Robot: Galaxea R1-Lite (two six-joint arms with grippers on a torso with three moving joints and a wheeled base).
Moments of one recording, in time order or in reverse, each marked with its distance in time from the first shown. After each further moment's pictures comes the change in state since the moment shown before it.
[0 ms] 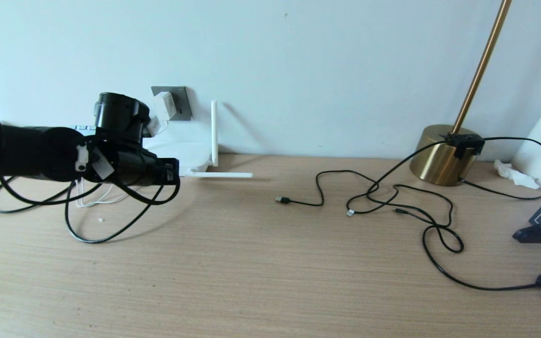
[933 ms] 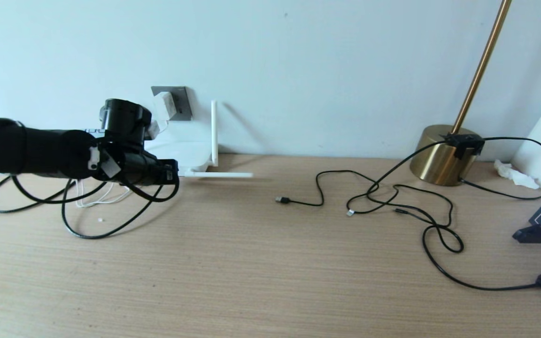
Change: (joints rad) left arm 0.048 0.078 -0.062 0.000 -0.006 0.001; right arm 0.000 0.000 0.000 0.000 0.001 0.000
